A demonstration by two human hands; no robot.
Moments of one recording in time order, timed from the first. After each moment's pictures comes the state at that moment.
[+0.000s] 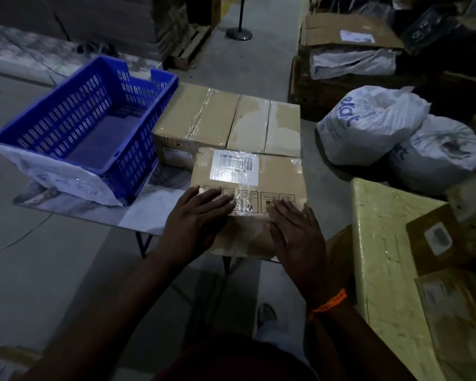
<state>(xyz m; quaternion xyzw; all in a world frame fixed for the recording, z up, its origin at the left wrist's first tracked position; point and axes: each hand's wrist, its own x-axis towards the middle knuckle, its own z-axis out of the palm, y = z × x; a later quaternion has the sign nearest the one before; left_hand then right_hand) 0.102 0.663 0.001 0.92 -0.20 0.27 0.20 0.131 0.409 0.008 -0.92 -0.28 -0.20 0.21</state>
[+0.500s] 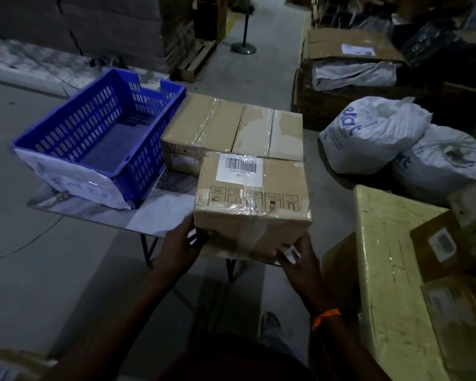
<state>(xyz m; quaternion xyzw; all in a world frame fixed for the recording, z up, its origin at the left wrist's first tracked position) 0.068 0.675 -0.050 0.83 0.07 0.11 0.54 0.108 0.389 -0.052 -0.83 0.00 0.06 0.56</state>
